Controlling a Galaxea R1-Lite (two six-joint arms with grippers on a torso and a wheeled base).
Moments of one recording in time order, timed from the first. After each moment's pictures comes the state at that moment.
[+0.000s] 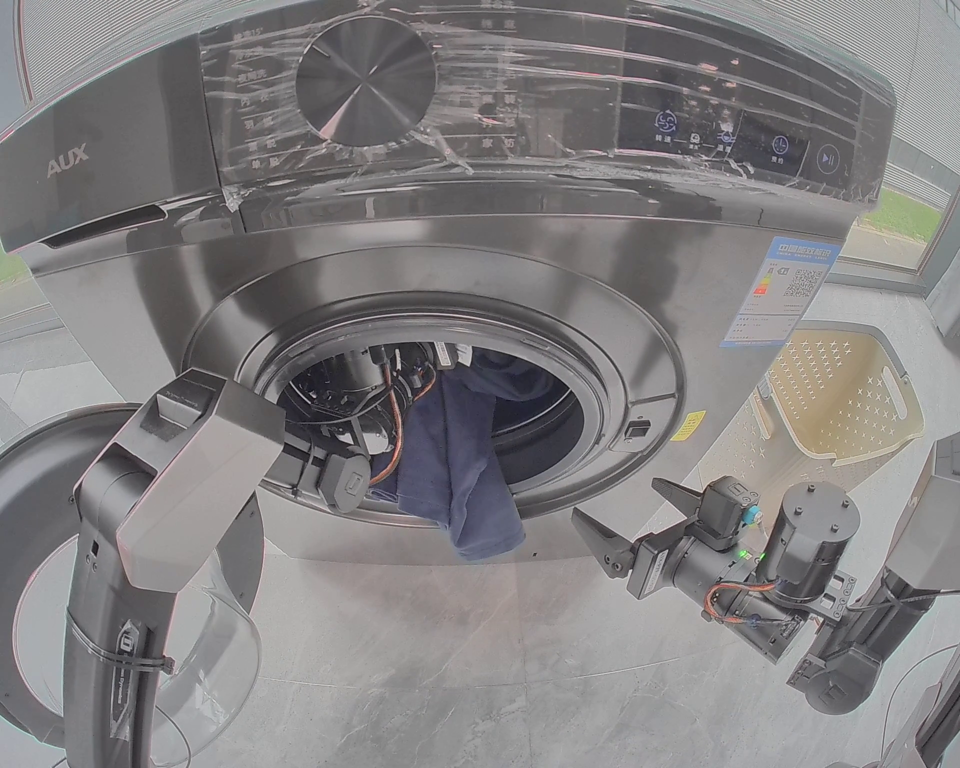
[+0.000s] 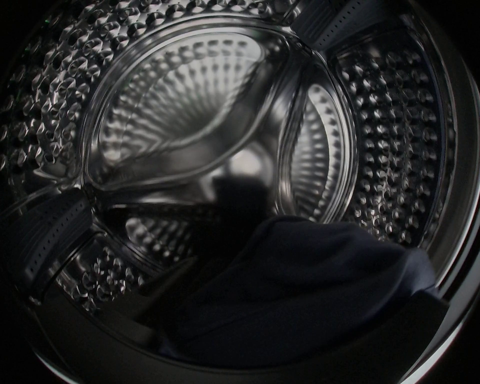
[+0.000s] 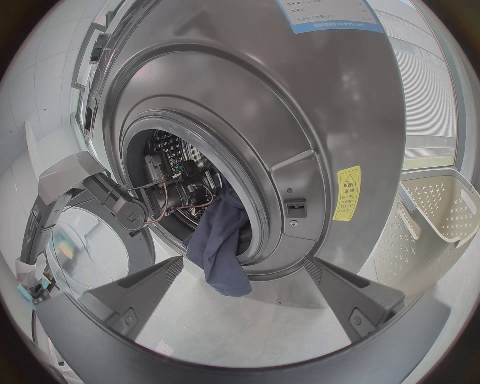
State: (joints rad) left arm -0.44 2.45 -1.61 -1.06 0.18 -0.15; right arm 0.69 1.95 -0.34 -1.55 -0.17 0.14
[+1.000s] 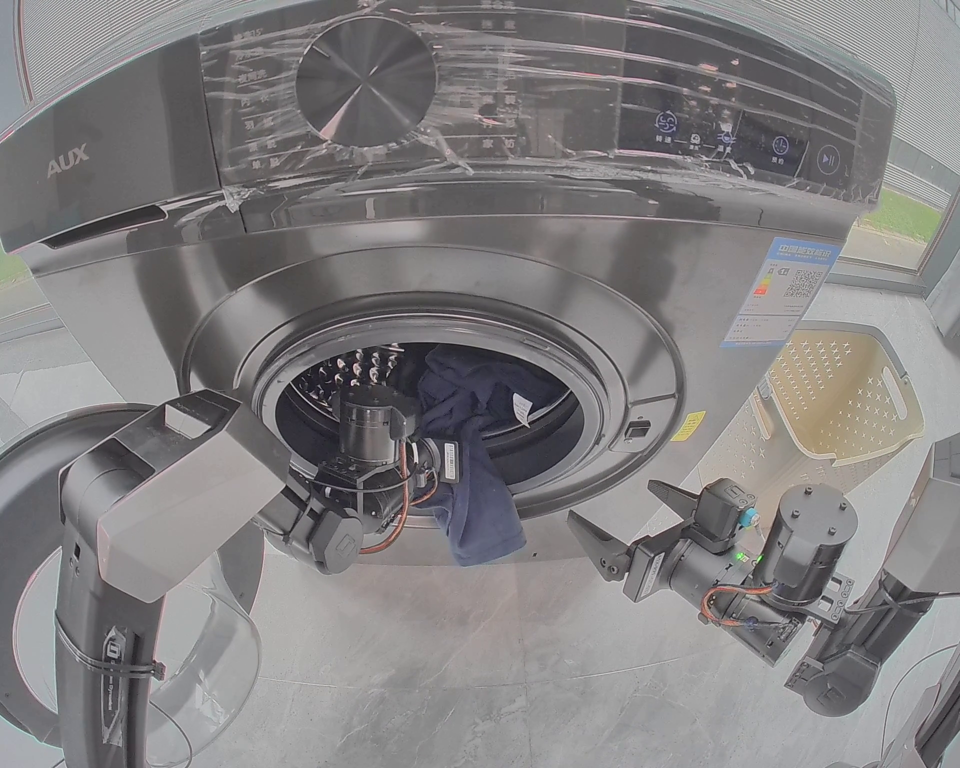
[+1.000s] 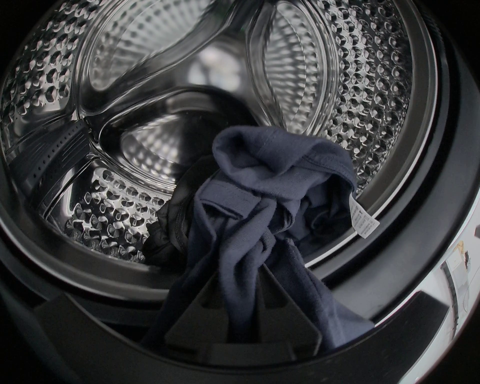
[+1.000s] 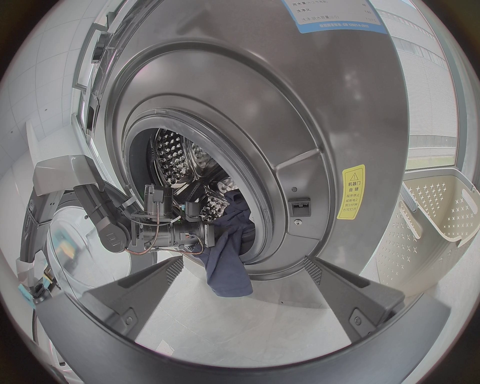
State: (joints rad) left arm -0.48 2.39 -1.28 -0.90 0.13 -0.10; right arm 0.70 1.95 -0.34 -1.55 -0.18 0.15
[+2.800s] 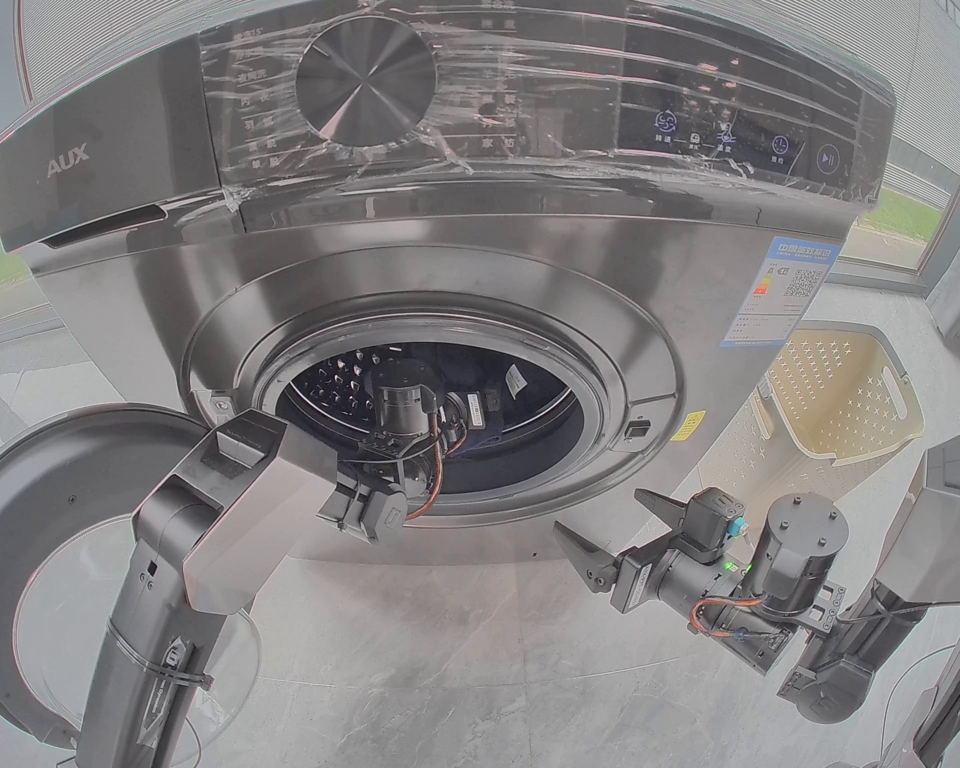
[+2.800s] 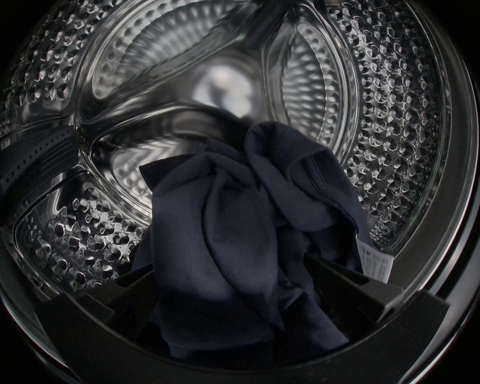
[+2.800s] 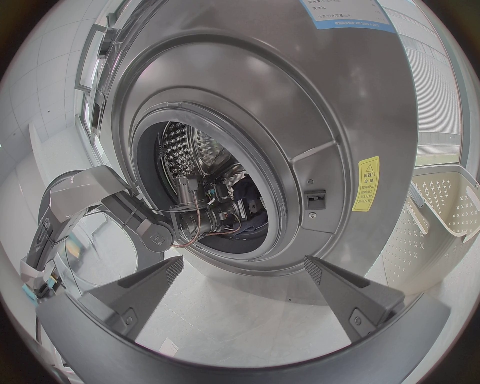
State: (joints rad) left arm -0.48 2.60 -1.70 -0.92 0.21 -0.16; right arm 0.73 1.97 -0.35 -1.55 -0.18 0.16
